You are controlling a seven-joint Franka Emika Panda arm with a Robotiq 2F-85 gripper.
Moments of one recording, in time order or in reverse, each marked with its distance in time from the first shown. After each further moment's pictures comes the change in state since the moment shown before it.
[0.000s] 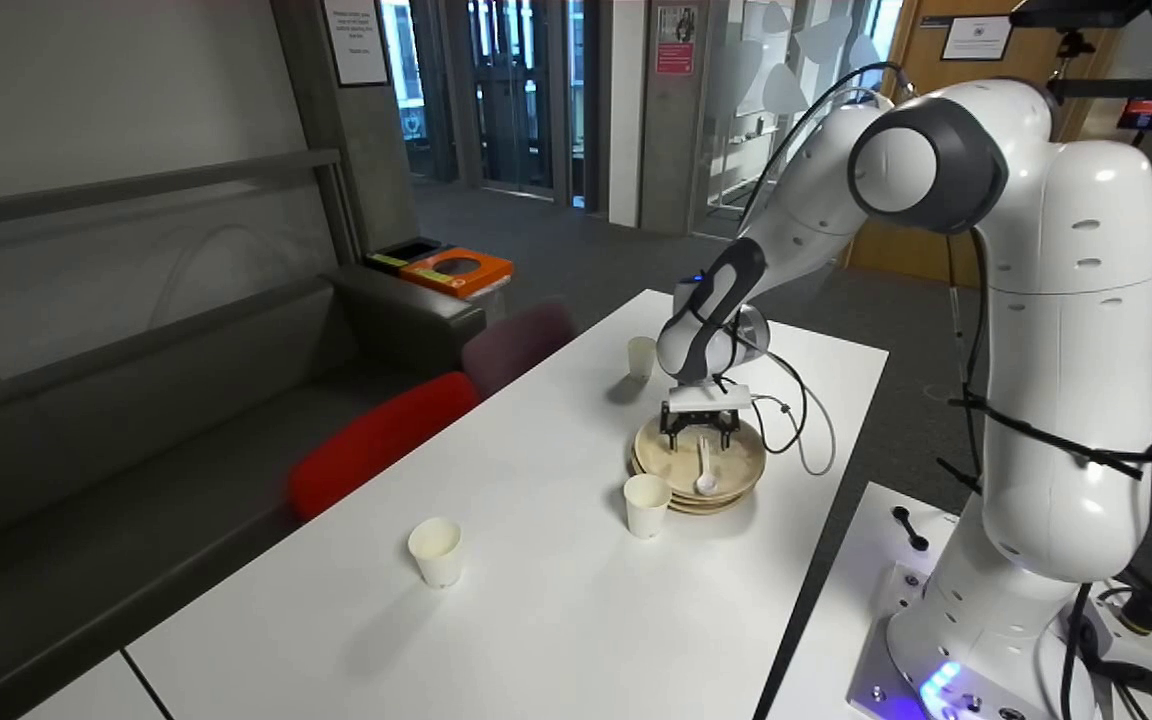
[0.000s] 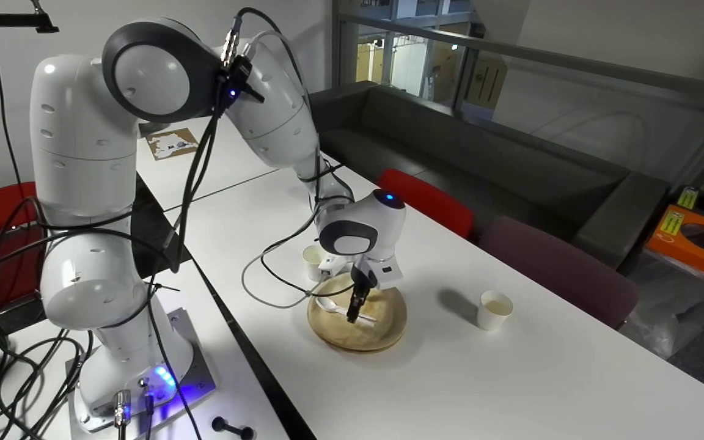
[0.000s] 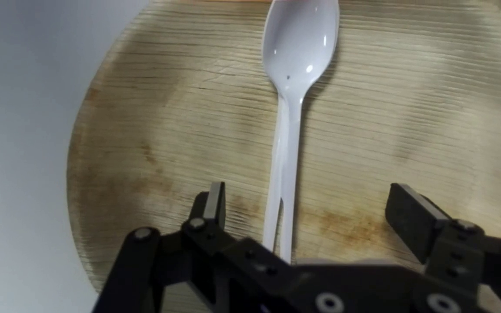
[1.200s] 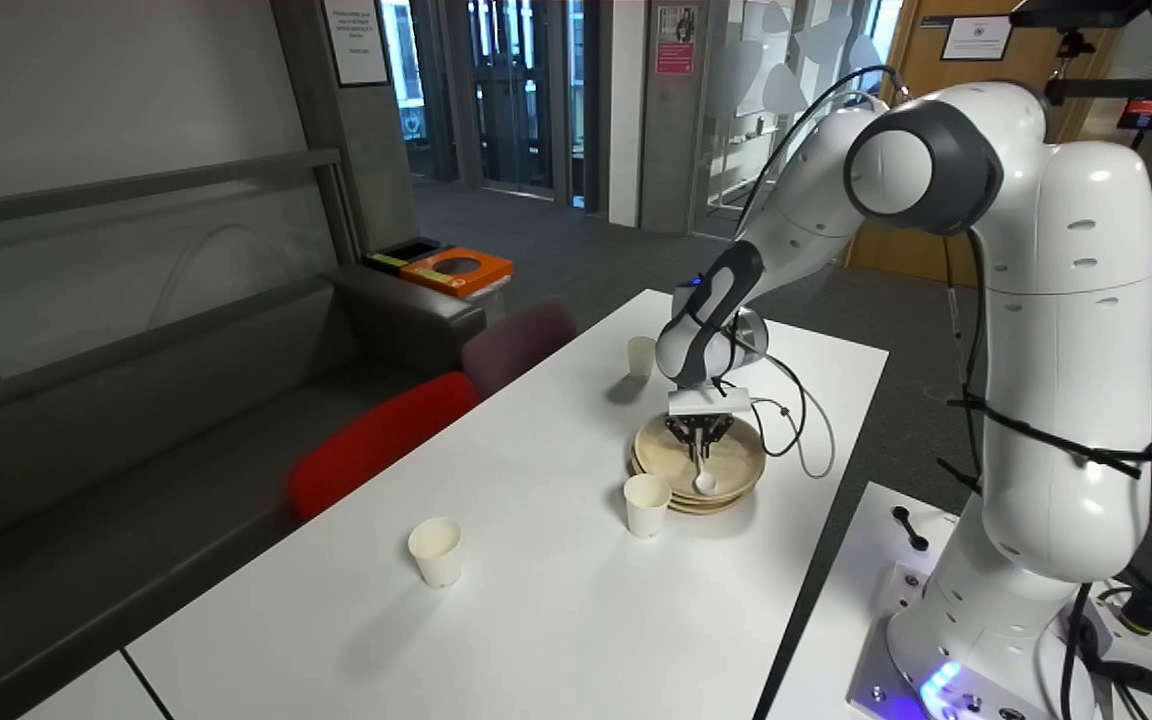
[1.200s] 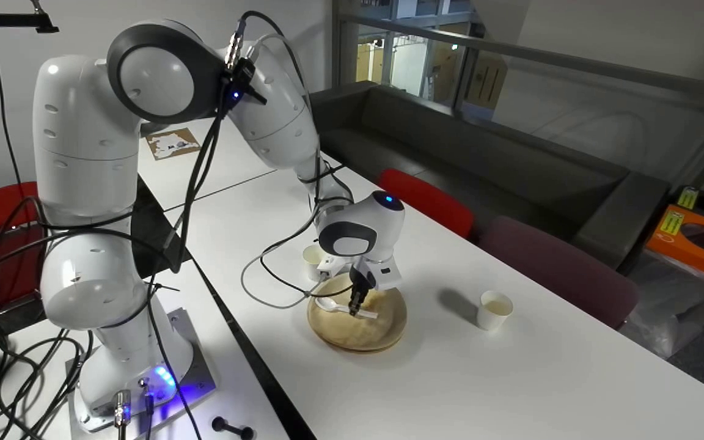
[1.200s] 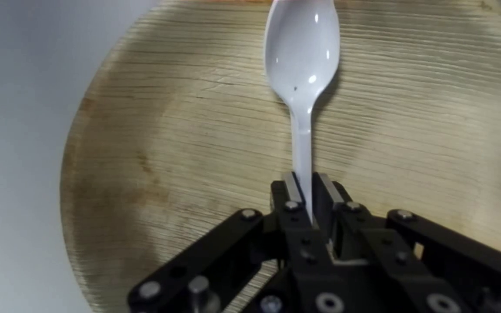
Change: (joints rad) arm 0.000 0.011 0.006 0.000 0.007 0.000 -0.003
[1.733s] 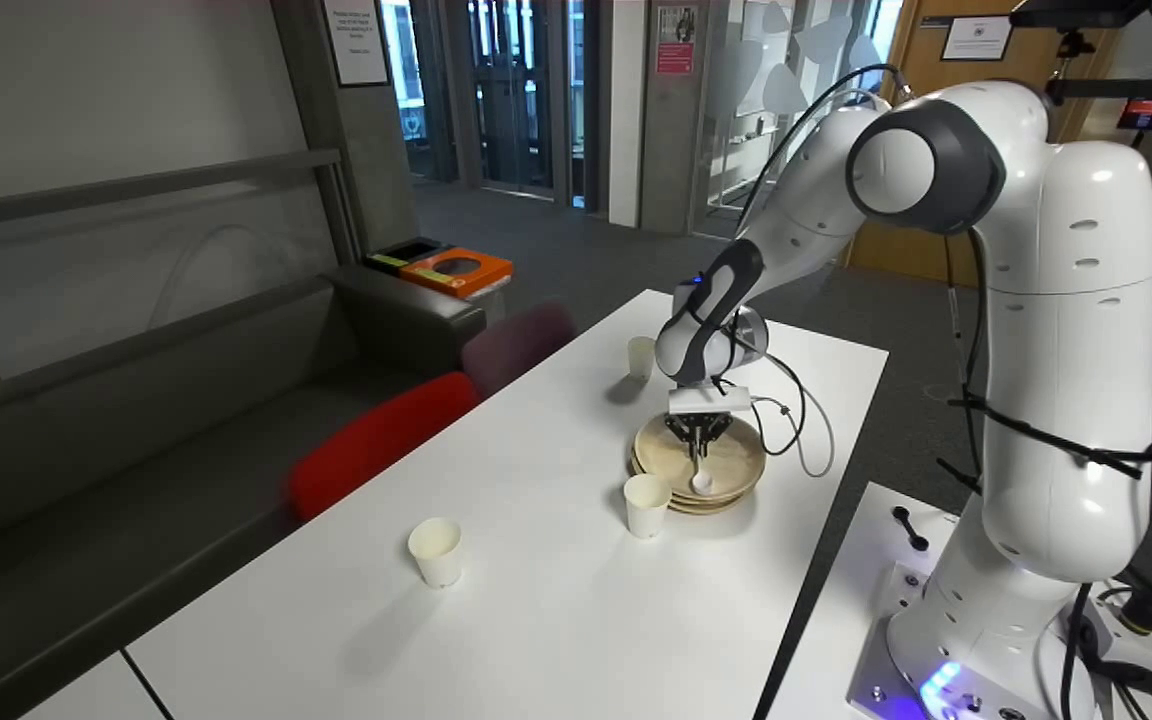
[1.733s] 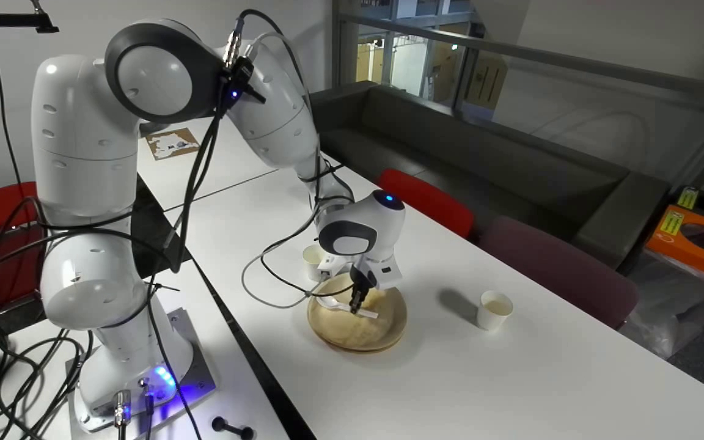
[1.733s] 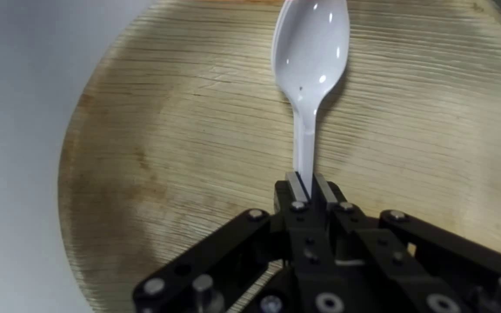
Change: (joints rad) arm 0.000 -0.006 0.000 0.000 0.012 0.000 -0.020
